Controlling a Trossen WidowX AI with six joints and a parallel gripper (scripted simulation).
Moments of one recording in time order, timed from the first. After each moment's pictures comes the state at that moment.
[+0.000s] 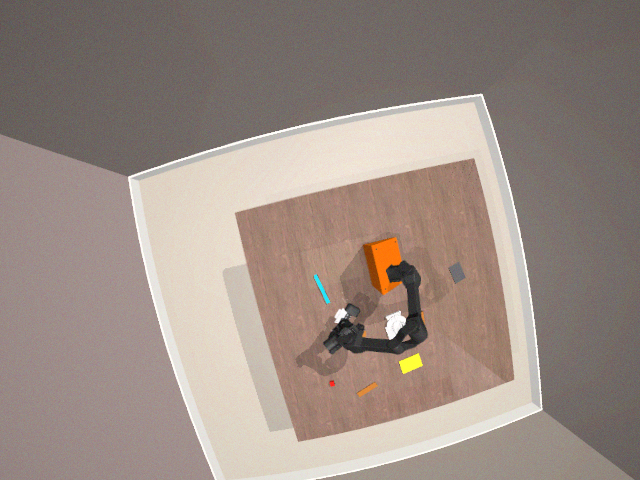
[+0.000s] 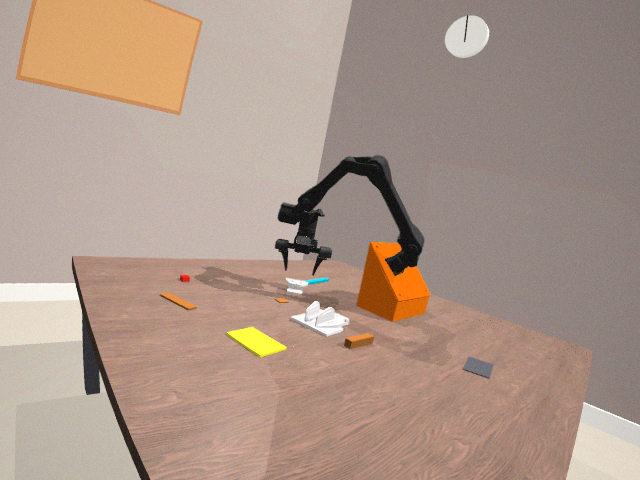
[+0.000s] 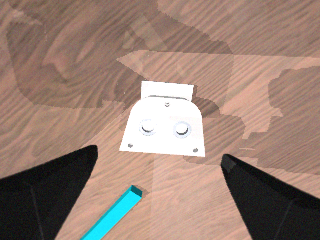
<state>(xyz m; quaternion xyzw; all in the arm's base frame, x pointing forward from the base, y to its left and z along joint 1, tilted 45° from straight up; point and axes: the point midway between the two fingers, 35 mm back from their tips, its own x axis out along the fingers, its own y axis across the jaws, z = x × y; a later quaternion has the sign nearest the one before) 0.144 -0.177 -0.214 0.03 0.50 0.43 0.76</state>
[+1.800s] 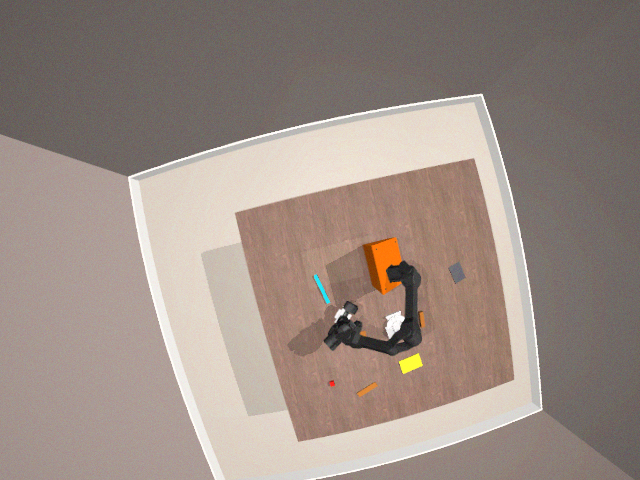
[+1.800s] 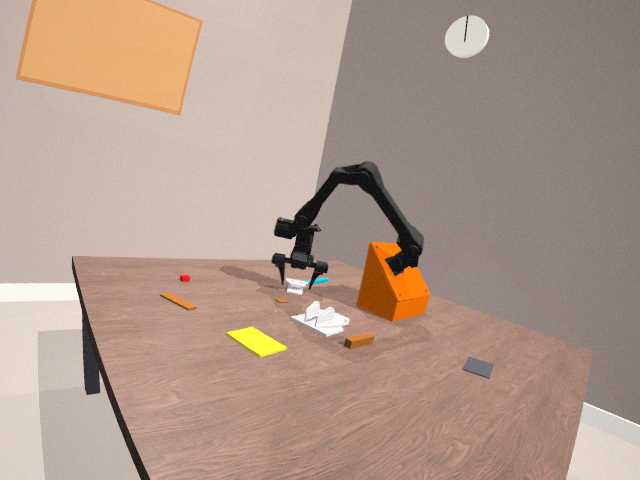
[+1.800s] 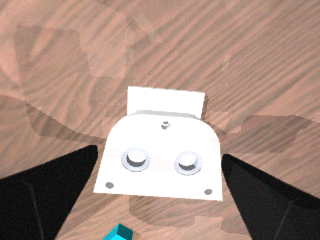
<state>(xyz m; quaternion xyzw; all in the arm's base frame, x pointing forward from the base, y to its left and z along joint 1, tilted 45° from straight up) 0.154 -0.145 -0.252 0.03 0.49 0.43 0.76</state>
